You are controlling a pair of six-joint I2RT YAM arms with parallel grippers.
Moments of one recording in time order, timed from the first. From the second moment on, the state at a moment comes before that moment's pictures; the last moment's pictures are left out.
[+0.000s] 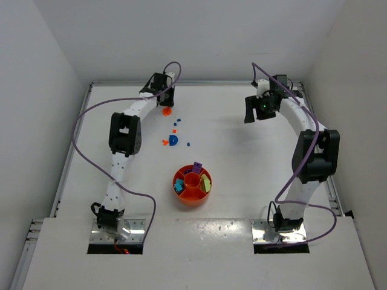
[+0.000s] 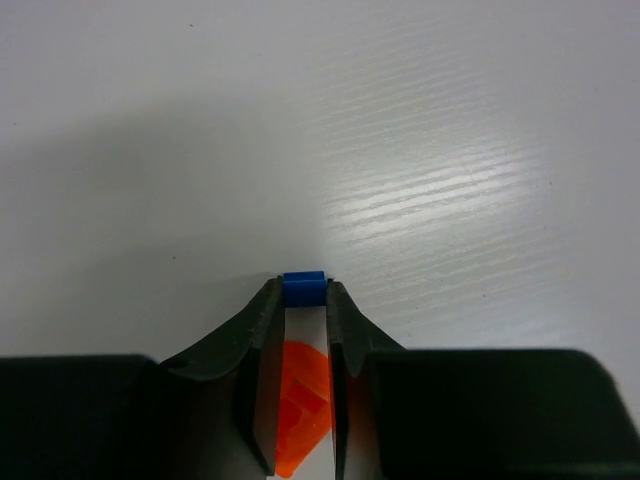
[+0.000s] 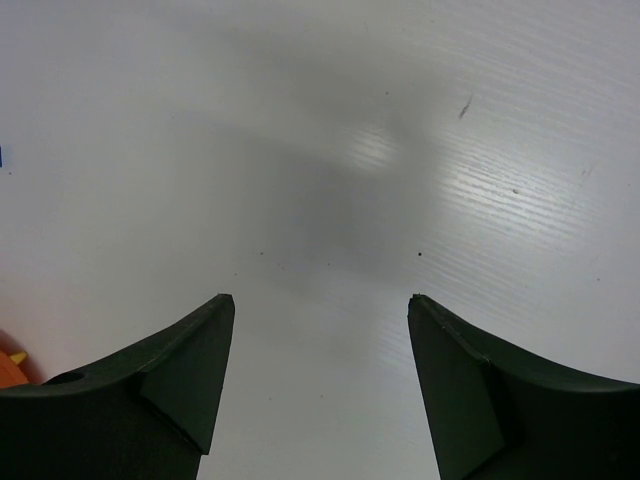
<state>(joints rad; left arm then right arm) -0.22 2.58 2.24 -0.41 0.07 -0.07 0.01 1.87 1.49 -0.65 -0.32 -0.19</state>
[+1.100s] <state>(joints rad) -0.38 0.93 0.97 -0.61 0.65 0.38 0.01 1.70 1.22 -0.58 -0.46 -0.20</state>
